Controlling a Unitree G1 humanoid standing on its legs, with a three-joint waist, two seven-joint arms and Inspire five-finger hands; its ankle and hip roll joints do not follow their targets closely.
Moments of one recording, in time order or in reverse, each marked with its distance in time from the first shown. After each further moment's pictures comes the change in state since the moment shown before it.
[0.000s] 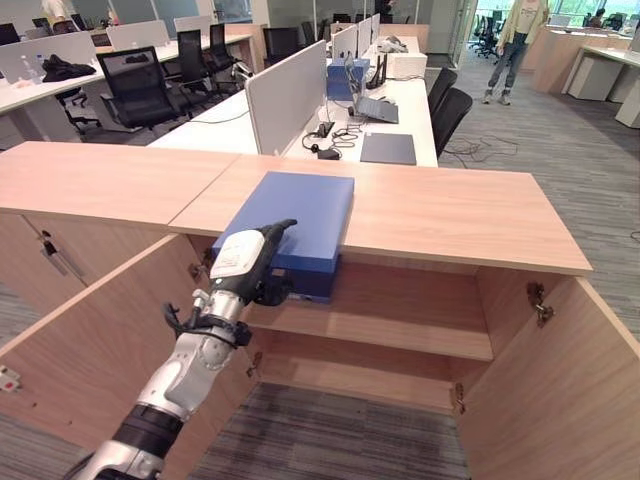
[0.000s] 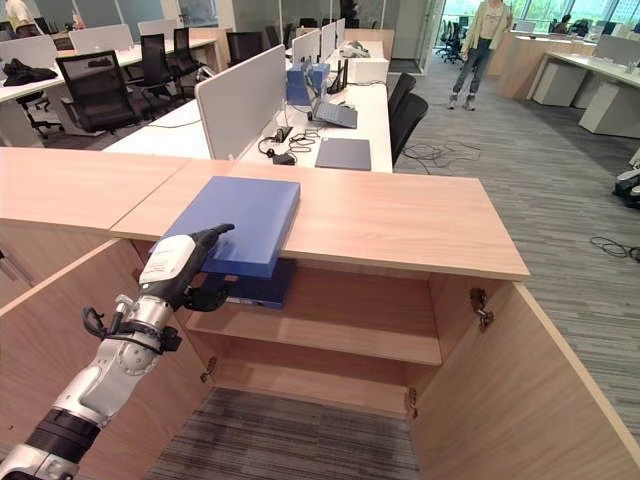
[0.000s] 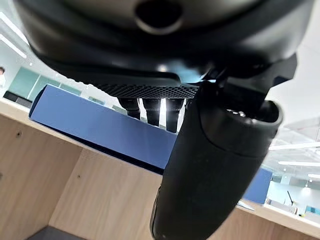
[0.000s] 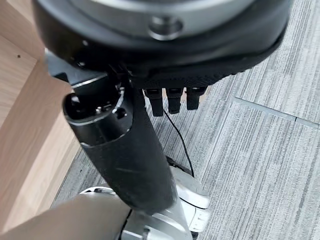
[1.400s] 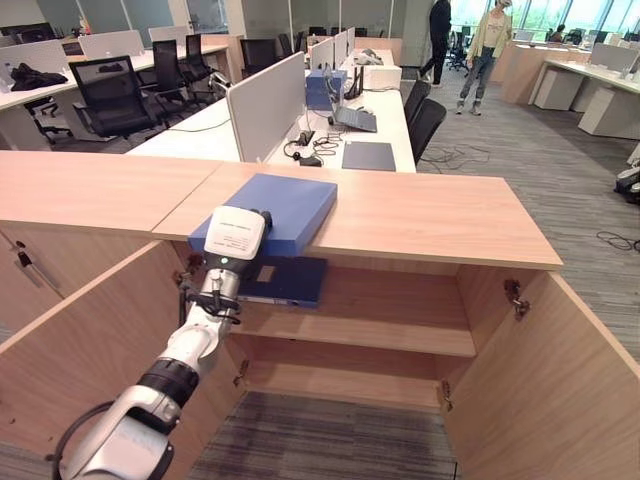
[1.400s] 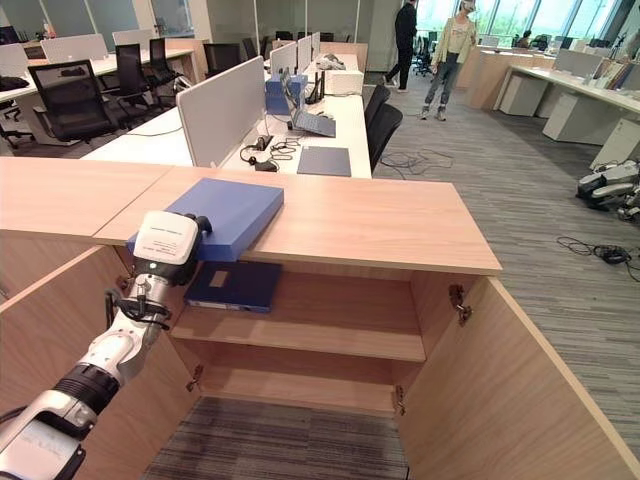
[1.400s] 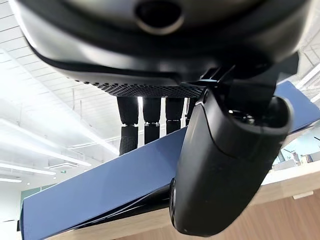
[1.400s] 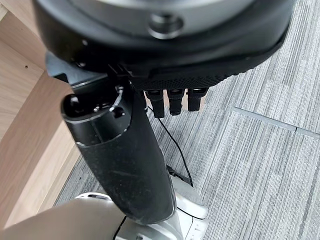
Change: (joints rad) left arm -0.270 -0.004 -0.183 0.365 0.412 0.216 0.294; right arm -0.008 0.014 0.042 0.001 -0.037 -0.013 -0.050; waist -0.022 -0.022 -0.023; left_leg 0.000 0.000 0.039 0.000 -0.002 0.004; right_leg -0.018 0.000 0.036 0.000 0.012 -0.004
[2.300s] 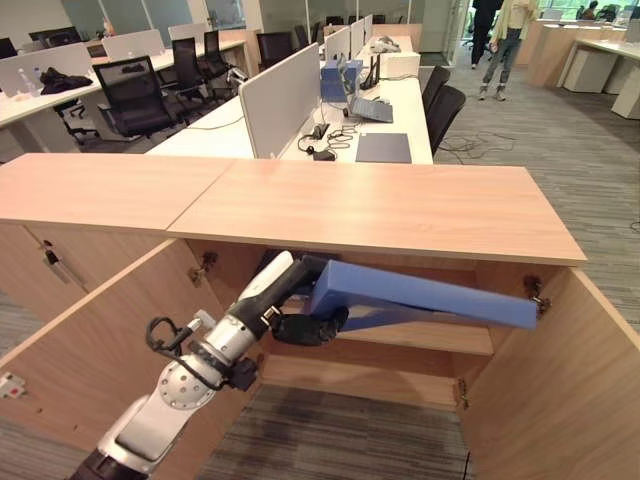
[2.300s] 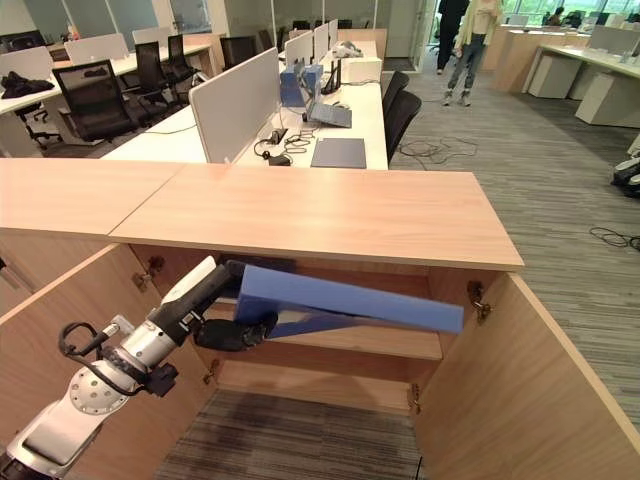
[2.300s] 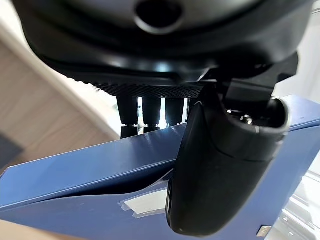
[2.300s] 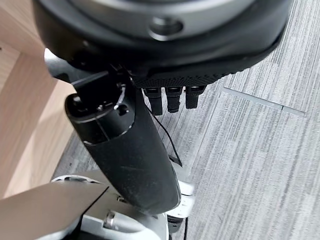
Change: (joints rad) left arm 0.543 0.174 0.180 -0.816 -1.081 -0.307 -0.603; right arm 0.029 -0.020 -0.078 0.005 0.009 0.014 0.091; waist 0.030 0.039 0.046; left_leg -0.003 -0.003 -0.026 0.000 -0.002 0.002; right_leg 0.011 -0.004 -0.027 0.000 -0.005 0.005
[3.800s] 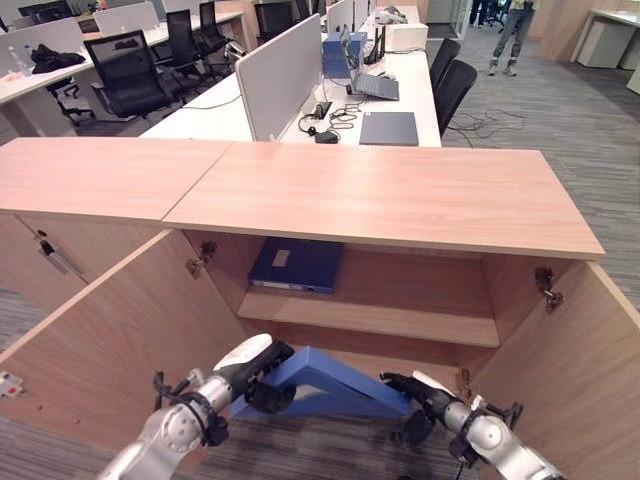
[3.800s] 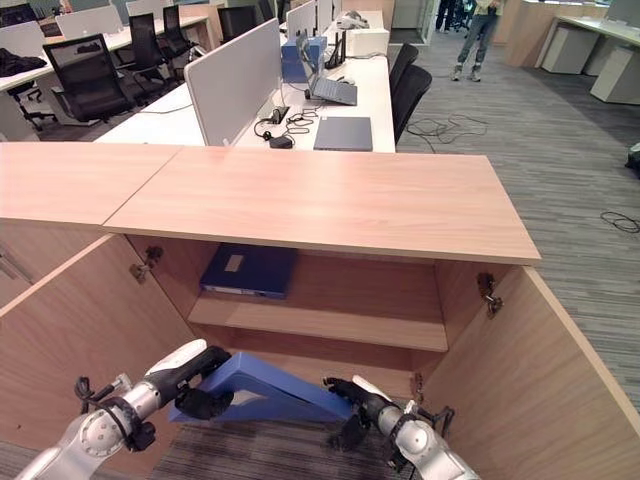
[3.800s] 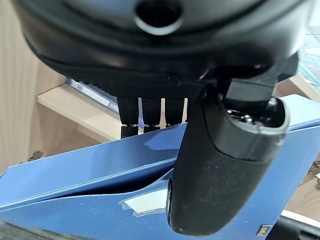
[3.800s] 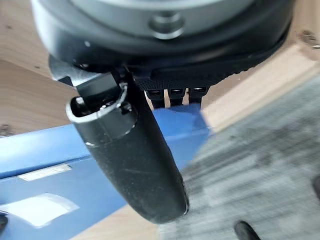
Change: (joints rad) left arm 0.107 -0.034 -0.040 0.318 0.349 0.039 -0.101; right arm -0.108 -0.209 0.286 -0.915 -0.118 -0.034 0.158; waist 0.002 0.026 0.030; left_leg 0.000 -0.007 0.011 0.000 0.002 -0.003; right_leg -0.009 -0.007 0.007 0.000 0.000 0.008
